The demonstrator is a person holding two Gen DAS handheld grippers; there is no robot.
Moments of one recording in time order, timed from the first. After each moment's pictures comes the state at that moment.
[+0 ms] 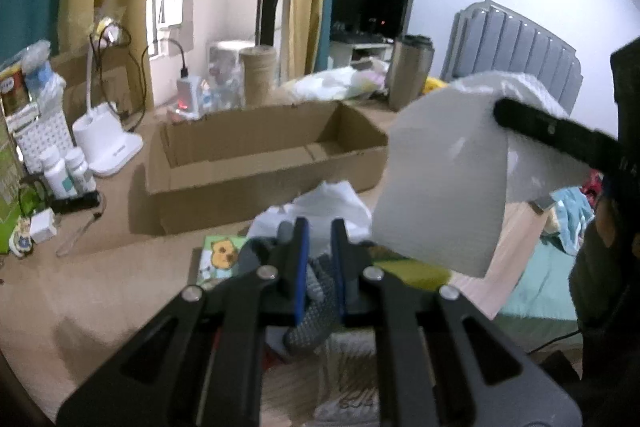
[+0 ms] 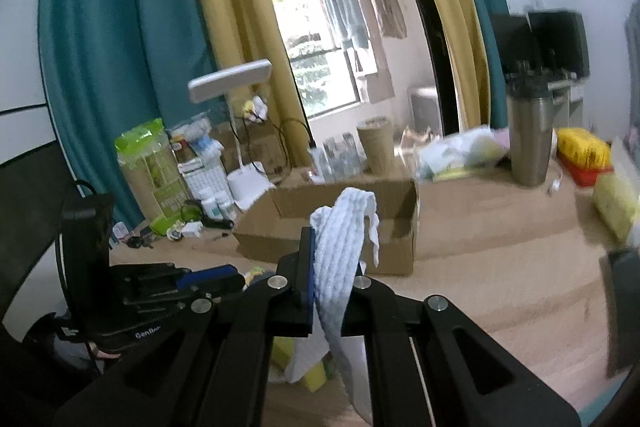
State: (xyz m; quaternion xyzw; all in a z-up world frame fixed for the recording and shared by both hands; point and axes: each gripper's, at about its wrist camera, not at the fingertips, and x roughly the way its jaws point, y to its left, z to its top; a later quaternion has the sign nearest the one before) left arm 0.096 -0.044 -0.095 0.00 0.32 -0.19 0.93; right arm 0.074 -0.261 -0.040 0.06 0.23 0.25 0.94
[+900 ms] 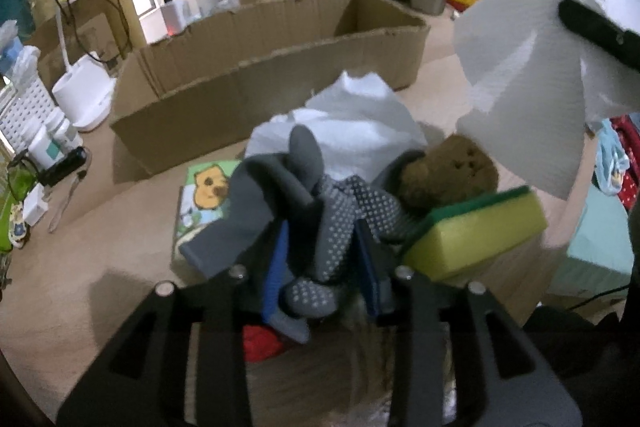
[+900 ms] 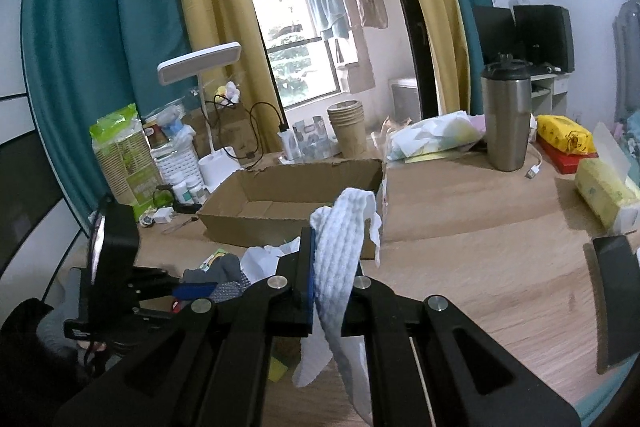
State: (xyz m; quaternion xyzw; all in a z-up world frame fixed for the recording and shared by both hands) left arm 0.126 -0.068 -0.164 0.09 0.45 -0.15 0.88; right arm 0.085 -0.278 -0.072 0.06 0.26 0.22 0.94
